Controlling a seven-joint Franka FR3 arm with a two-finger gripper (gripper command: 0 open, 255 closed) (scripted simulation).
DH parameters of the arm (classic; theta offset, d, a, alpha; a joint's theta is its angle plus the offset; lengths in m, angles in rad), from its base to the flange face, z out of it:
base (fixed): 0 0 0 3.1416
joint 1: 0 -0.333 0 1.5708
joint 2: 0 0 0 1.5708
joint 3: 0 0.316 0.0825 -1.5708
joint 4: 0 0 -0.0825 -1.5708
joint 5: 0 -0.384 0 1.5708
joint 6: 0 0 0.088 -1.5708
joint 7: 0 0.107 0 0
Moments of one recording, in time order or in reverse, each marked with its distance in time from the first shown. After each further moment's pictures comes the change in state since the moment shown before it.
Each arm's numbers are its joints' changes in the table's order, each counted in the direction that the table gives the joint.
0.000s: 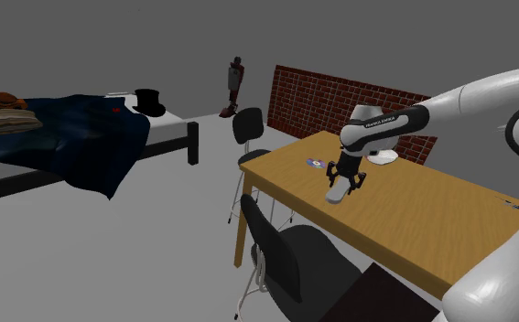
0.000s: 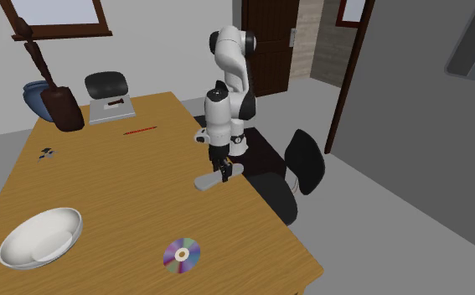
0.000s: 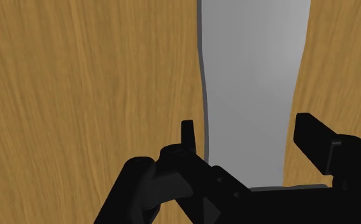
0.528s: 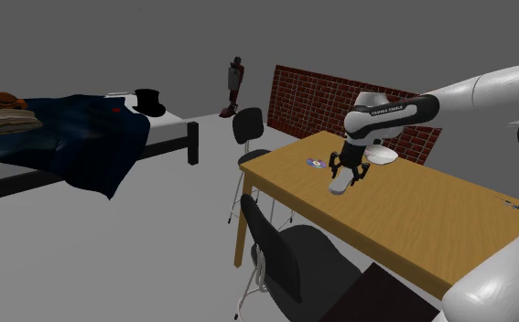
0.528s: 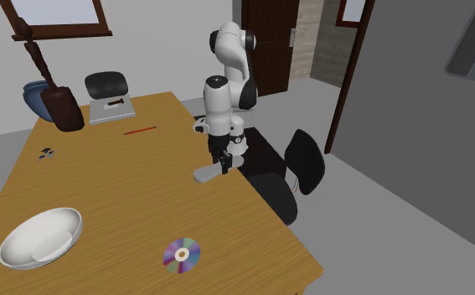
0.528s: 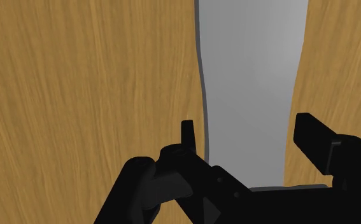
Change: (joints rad) arm -0.001 -0.043 0.002 -0.064 0.003 0.107 0.003
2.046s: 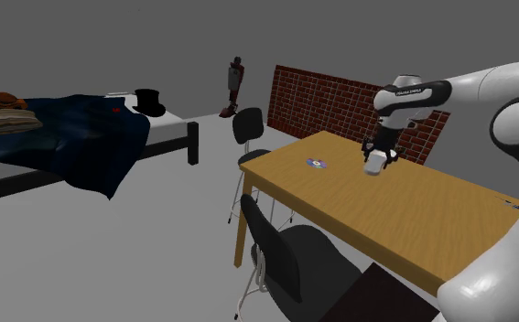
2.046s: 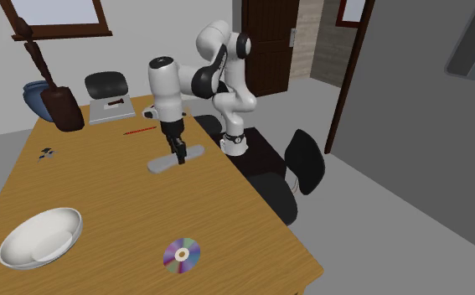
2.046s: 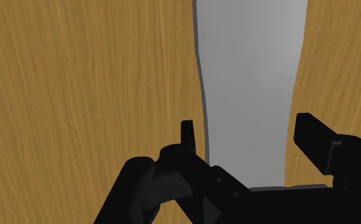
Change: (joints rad) arm 0.130 0.107 -0.149 -0.276 -0.015 0.165 -0.287
